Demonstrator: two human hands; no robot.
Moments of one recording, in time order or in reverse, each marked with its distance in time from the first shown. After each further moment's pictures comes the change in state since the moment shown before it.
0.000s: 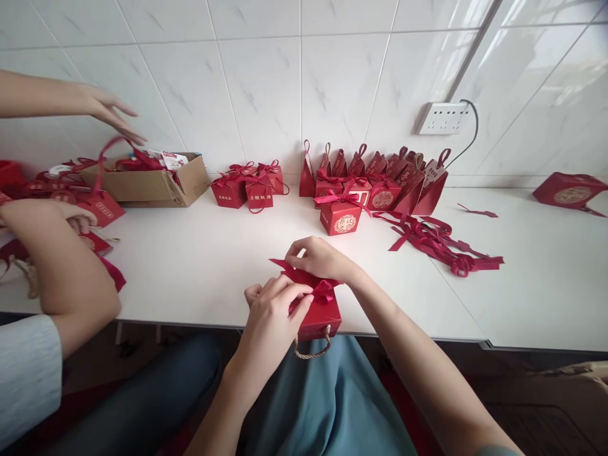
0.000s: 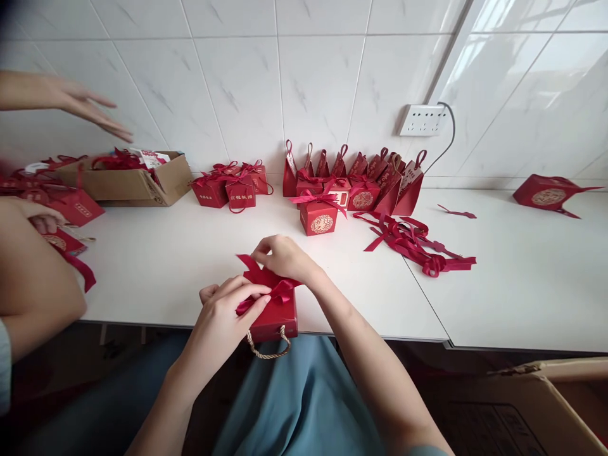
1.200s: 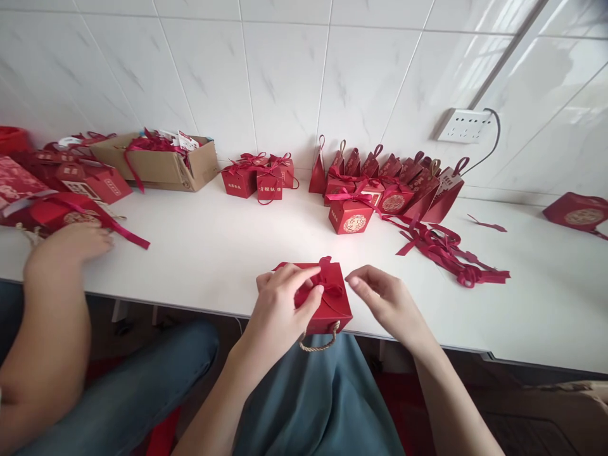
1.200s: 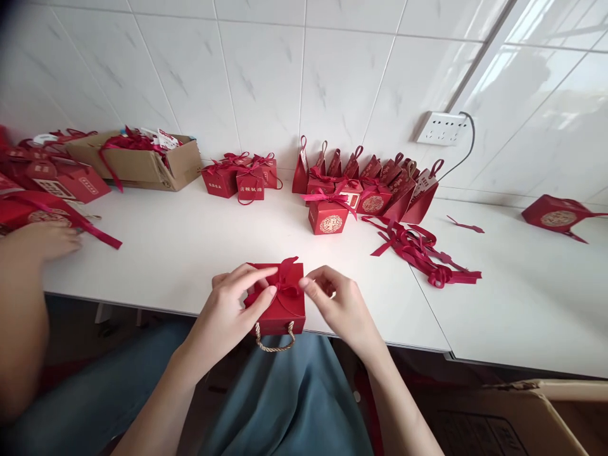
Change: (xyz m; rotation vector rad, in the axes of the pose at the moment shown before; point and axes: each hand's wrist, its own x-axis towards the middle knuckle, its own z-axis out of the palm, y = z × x) left_hand 0.000 -0.001 -0.005 -0.208 0.020 -0.052; right_hand -0.103 0.014 0.001 0.109 0.311 0.214
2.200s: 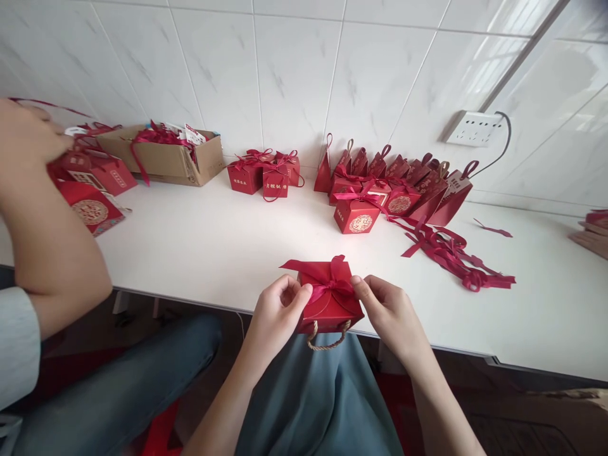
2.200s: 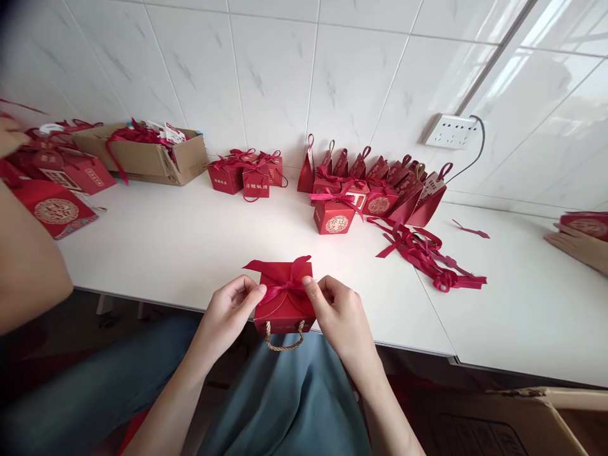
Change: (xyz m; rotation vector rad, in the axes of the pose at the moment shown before) left_hand -0.014 -0.017 0.006 -0.576 -0.023 -0.447; right_hand -0.012 -0.013 0.020 -0.075 0.113 0.132
